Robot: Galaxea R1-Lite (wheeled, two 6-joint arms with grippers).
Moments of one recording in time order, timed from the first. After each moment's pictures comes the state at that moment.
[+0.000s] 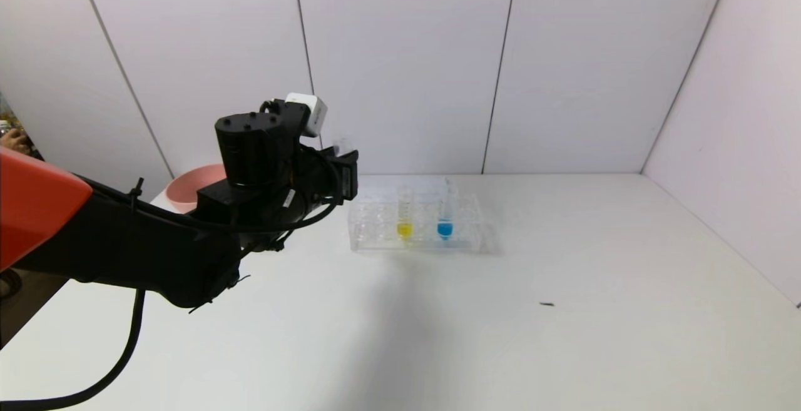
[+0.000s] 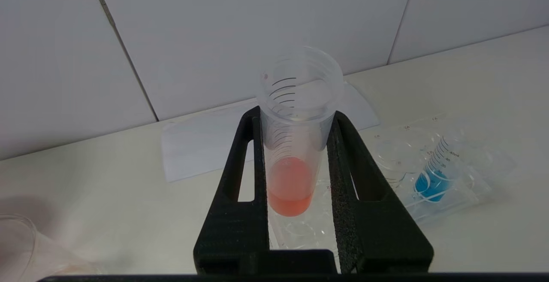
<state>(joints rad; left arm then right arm) -0.52 1.88 -0.96 -0.91 0.16 0.00 0.00 0.00 0.00 0.00 0.00 0.00</state>
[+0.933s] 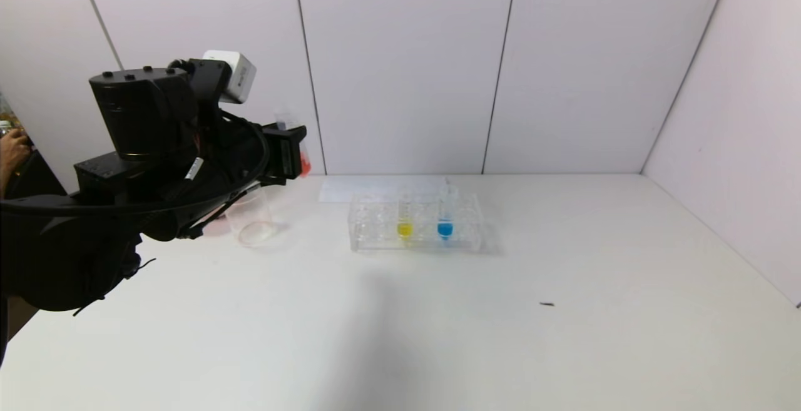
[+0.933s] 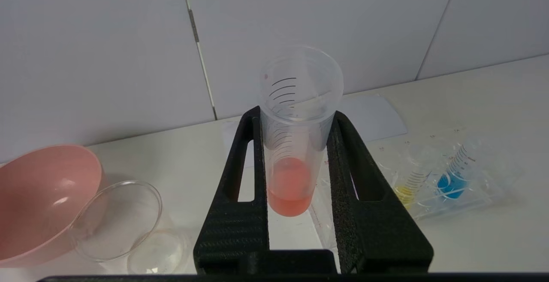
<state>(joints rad) -0.43 1.64 -0.91 -0.74 0.16 0.00 0.00 0.00 0.00 0.00 0.00 0.00</state>
